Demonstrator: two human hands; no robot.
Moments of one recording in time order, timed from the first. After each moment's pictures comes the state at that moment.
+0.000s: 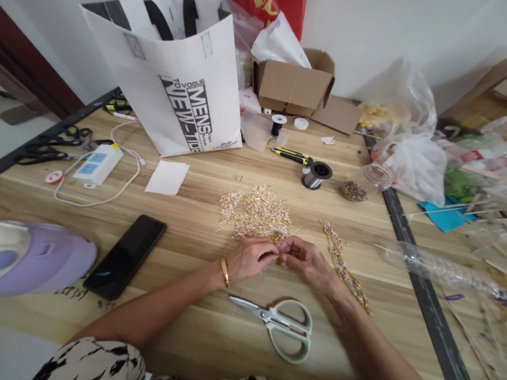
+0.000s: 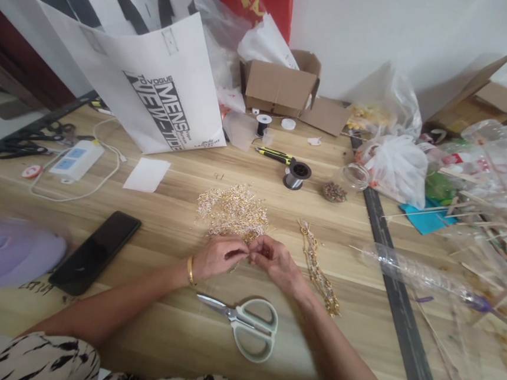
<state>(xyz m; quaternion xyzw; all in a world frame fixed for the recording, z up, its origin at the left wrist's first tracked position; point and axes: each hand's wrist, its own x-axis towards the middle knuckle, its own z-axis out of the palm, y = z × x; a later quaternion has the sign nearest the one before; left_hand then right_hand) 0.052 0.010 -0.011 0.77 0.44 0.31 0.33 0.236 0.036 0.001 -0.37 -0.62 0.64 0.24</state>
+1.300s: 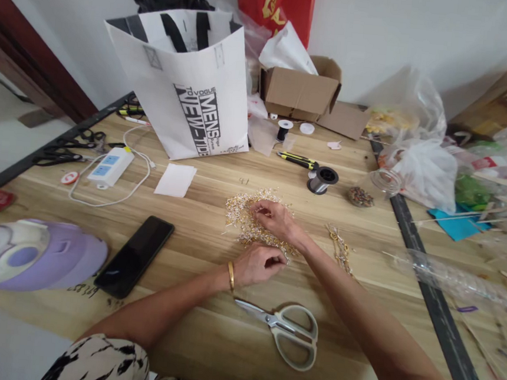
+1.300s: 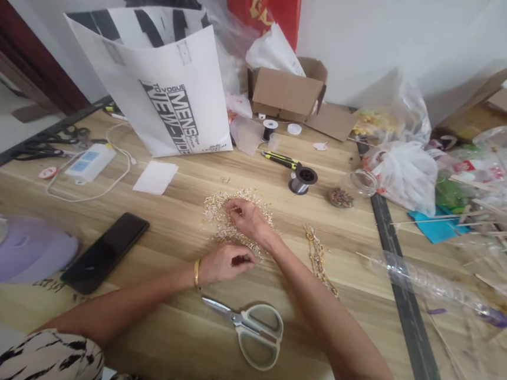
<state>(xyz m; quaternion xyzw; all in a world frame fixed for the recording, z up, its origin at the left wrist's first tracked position) 0.055 0.008 -0.010 0.73 0.46 0.30 0.40 0.147 0.113 0.003 -0.37 -0.80 0.41 0.23</state>
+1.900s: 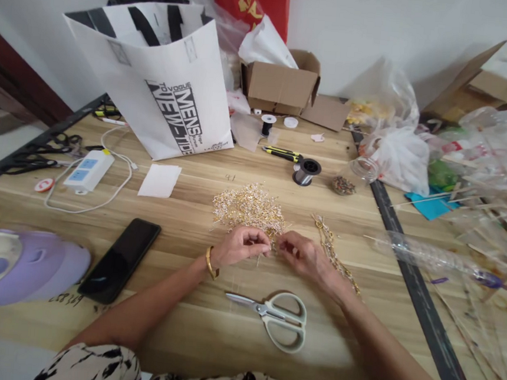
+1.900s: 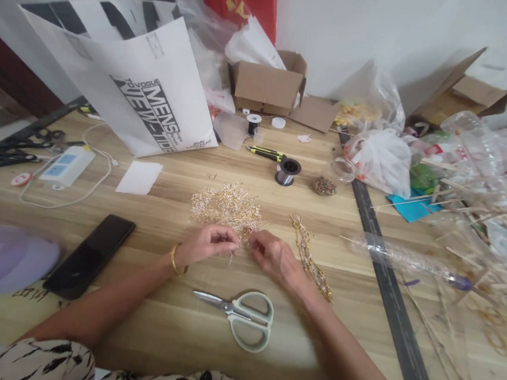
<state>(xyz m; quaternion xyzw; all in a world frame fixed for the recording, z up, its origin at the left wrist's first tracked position) 0.037 0.021 0.010 0.59 0.39 0.33 0.62 0.247 0.036 0.013 -0.40 -0.85 0.31 0.16</state>
